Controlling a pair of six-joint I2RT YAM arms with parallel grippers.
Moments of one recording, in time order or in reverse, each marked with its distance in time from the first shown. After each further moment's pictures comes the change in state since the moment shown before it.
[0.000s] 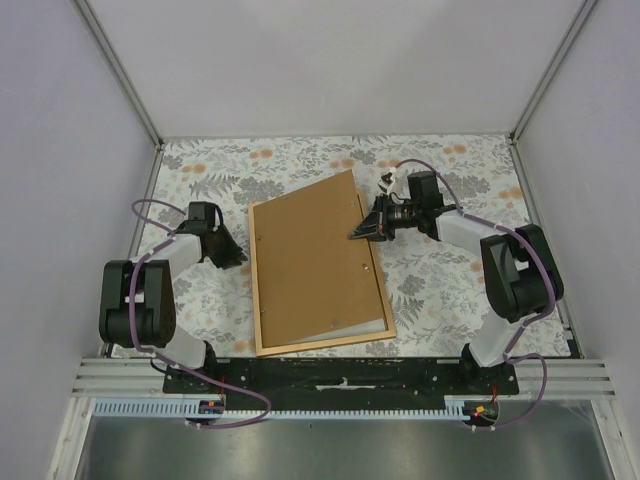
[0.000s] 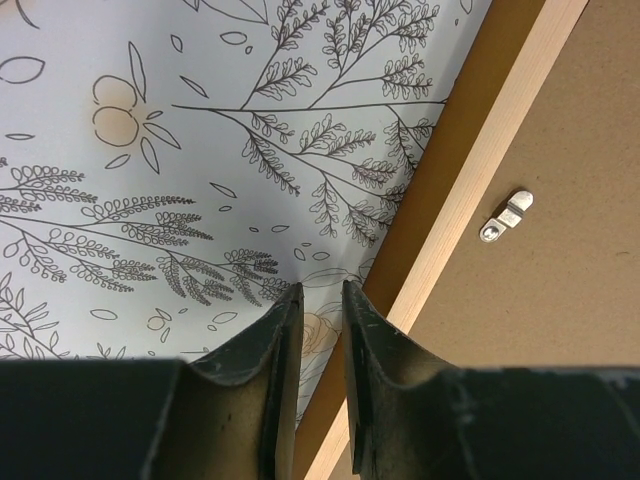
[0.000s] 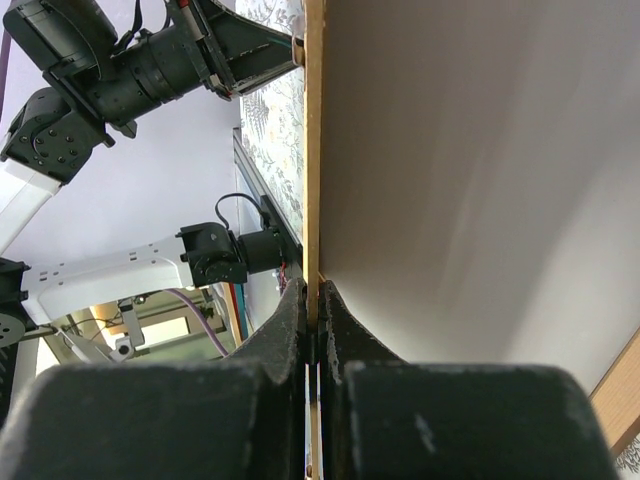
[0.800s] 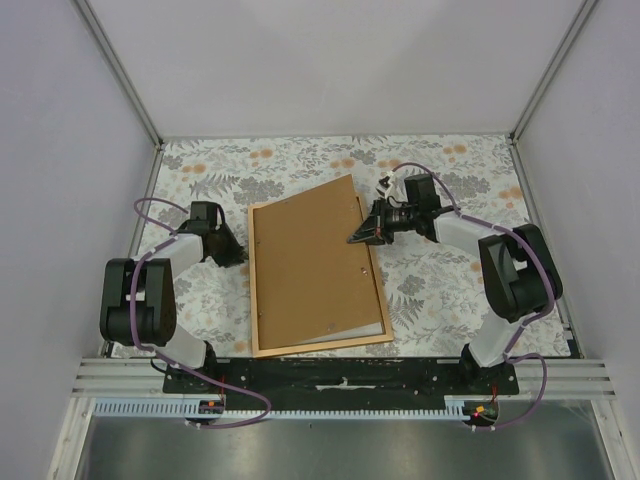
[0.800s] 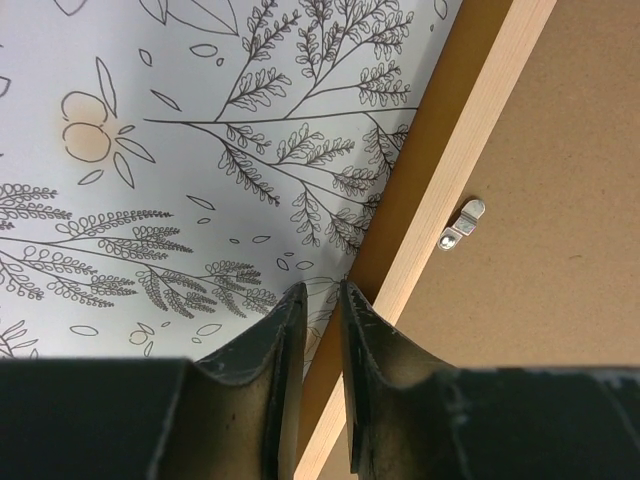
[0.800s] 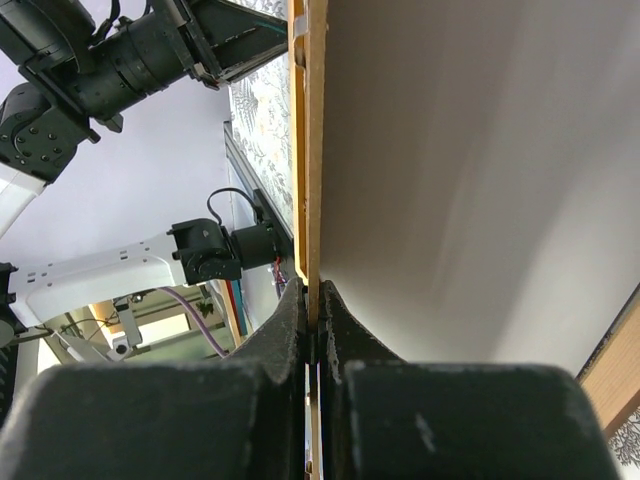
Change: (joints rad) left arm -0.016 0.013 -0.002 0.032 0.012 0.000; right arm 0.018 -0.008 -0.018 -0.016 0.018 -0.006
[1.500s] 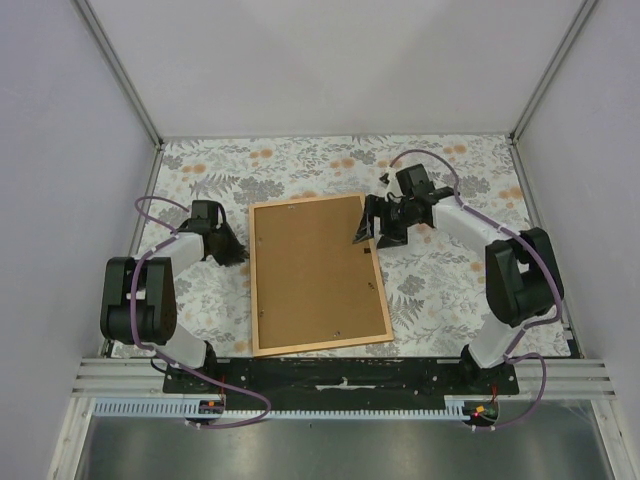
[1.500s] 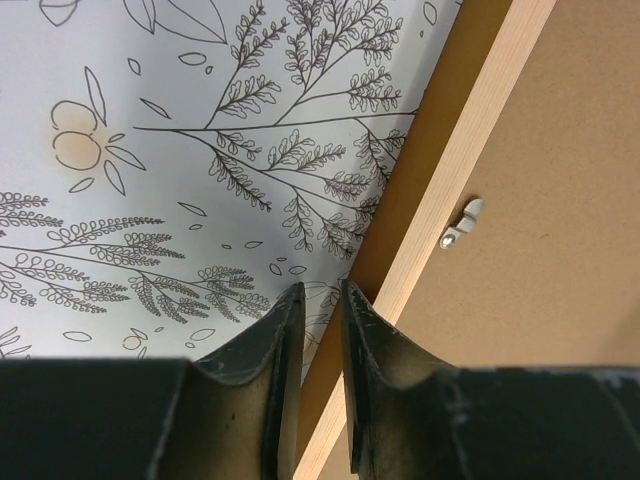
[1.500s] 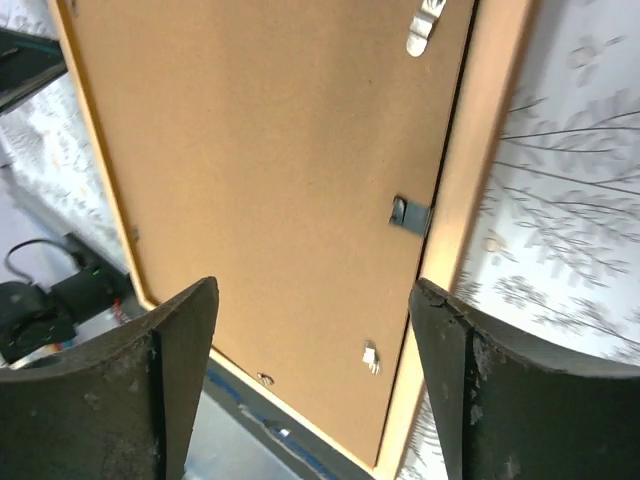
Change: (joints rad) left arm -0.005 0.006 0.011 -0.001 -0.008 0.000; right arm 0.041 -0.001 0.175 -0.462 0.398 -0.283
